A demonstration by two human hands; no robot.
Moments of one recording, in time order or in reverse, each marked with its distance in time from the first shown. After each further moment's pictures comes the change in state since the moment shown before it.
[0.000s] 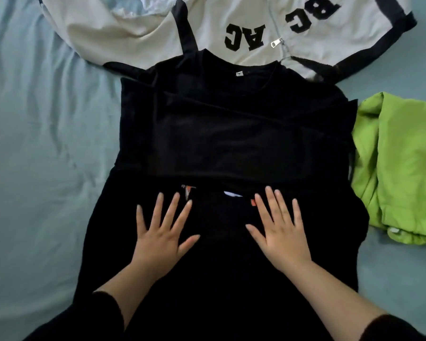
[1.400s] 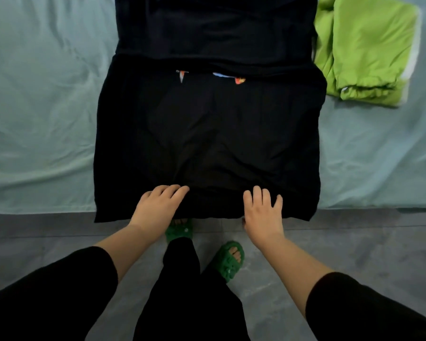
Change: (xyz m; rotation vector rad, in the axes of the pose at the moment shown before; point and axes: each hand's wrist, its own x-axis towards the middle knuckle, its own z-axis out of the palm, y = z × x) left_hand -0.218 0.035 0.055 -0.018 -0.093 0.165; right_hand -0.254 -0.103 0.052 -0.221 -0.279 0.183
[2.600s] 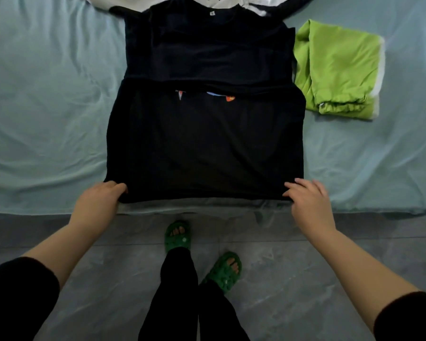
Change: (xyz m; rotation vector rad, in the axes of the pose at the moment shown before) left_hand -0.051 -0.071 -0.058 0.029 0.145 -0.179; right_hand -0.018 0.128 -0.031 0.266 0.336 -0.016
